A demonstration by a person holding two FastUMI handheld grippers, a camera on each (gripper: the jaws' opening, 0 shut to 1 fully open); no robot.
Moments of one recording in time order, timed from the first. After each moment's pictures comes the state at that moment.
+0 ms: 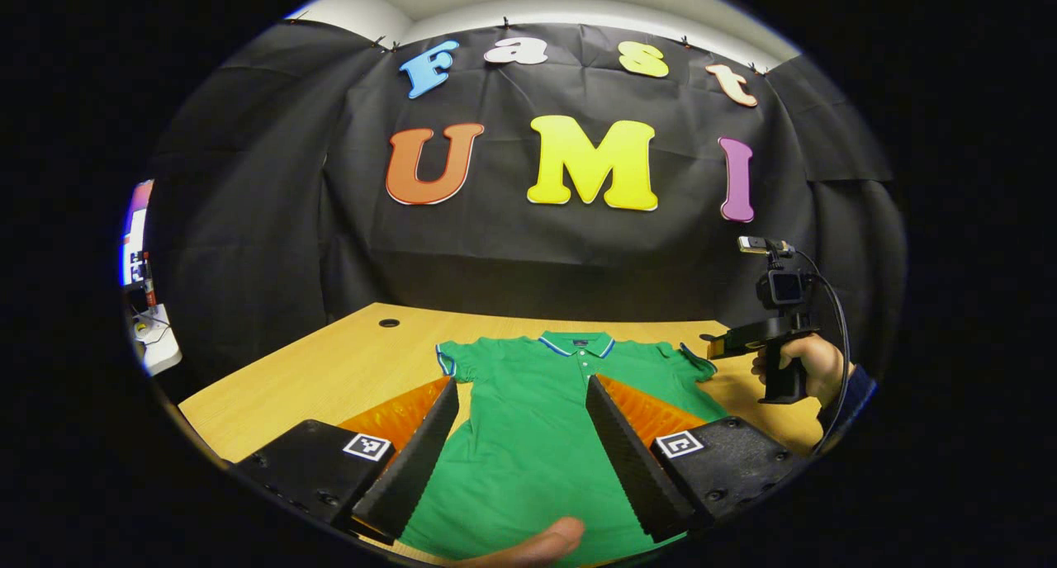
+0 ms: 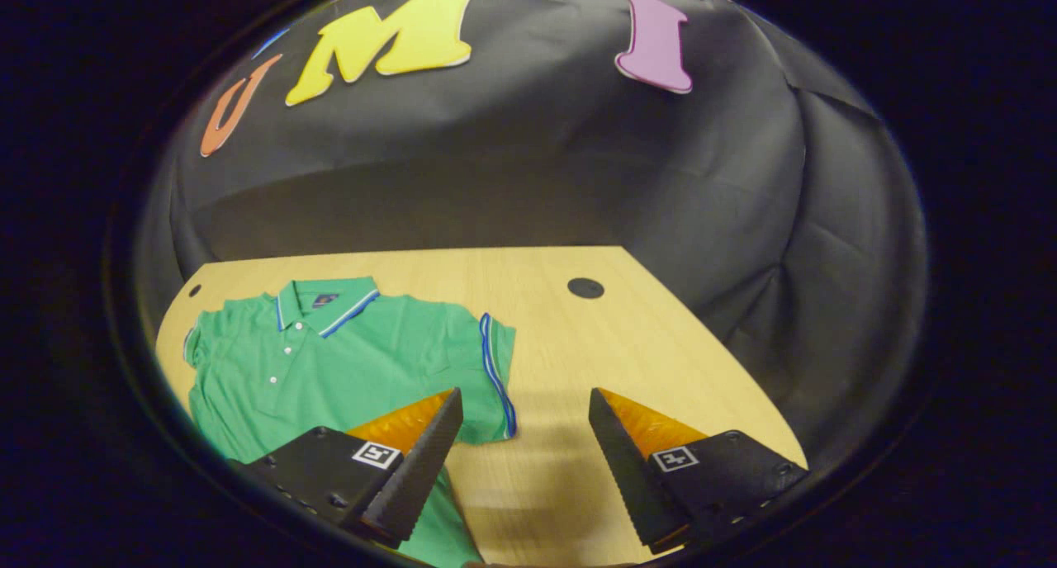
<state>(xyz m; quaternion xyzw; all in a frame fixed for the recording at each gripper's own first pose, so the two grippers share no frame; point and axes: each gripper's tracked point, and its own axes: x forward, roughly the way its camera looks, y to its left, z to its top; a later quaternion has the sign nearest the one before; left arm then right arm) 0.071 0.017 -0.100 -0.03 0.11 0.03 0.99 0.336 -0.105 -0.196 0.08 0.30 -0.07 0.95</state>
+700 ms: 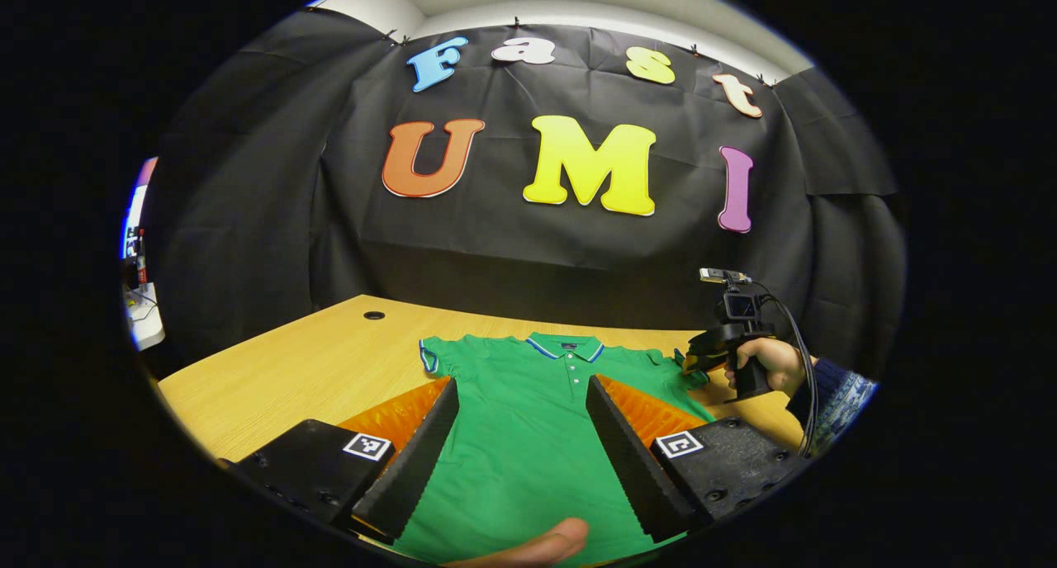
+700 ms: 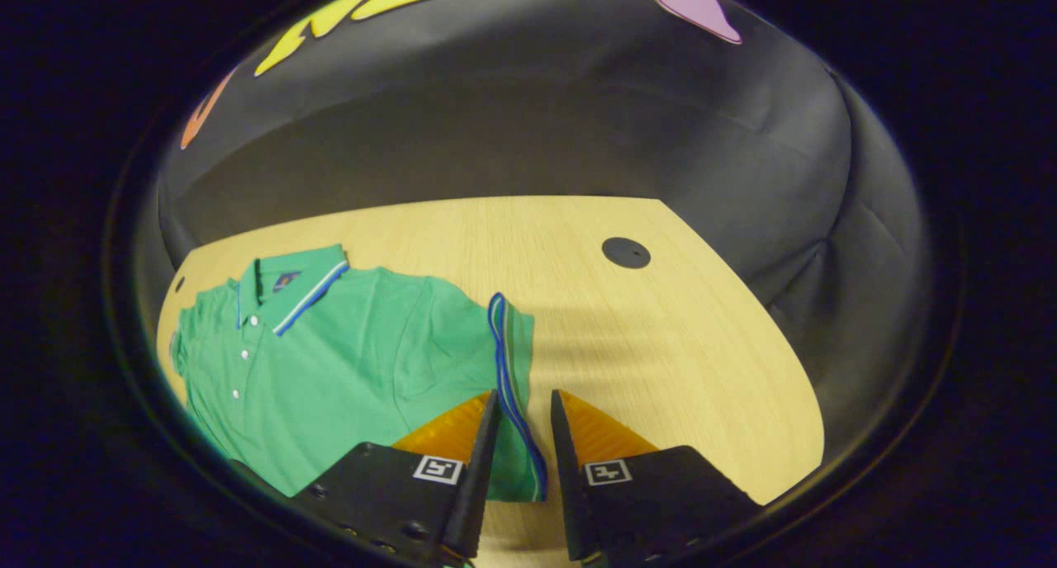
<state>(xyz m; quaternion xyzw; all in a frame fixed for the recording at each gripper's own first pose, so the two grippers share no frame) 0.084 0.001 -0.109 -0.05 0.10 0.01 0.99 0.399 -0.097 -0.240 0.09 0.39 -0.05 0.92</state>
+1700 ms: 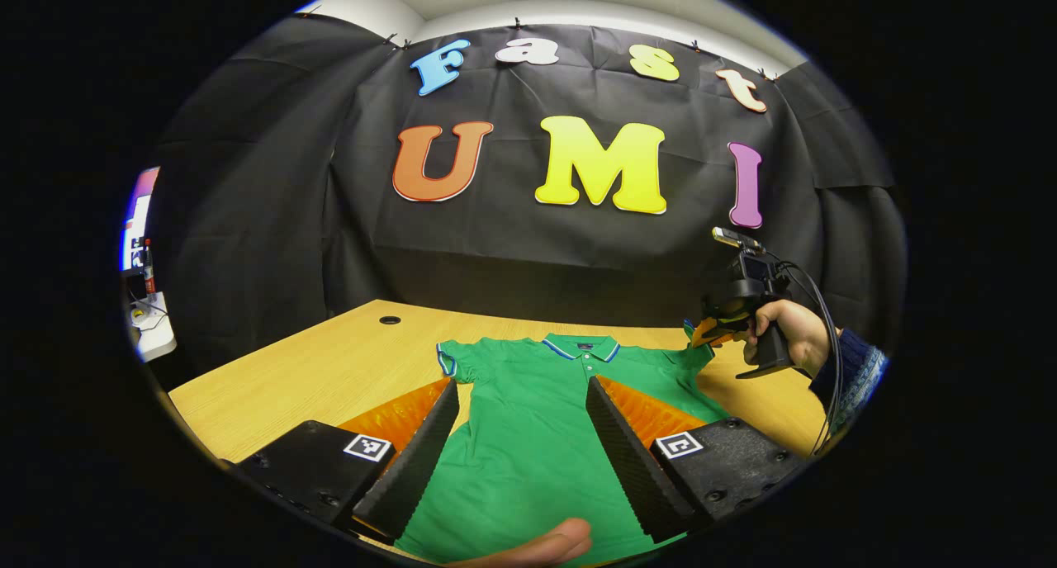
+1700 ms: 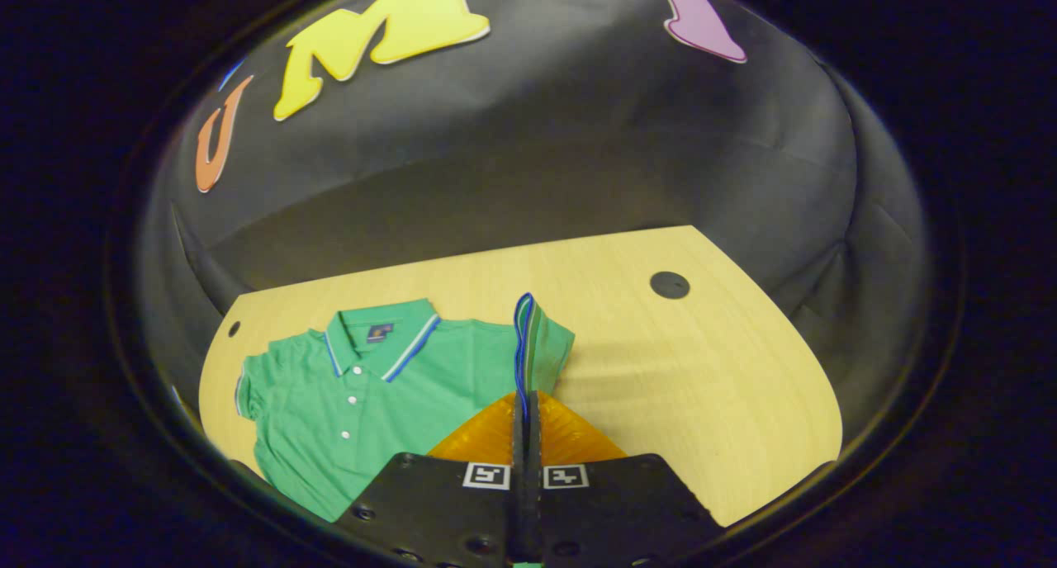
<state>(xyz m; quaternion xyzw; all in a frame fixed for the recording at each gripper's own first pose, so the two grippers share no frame) 0.082 0.019 -0.106 -0.04 0.10 0.03 0.99 0.391 -0.026 -0.154 0.14 0.34 0.01 0.93</state>
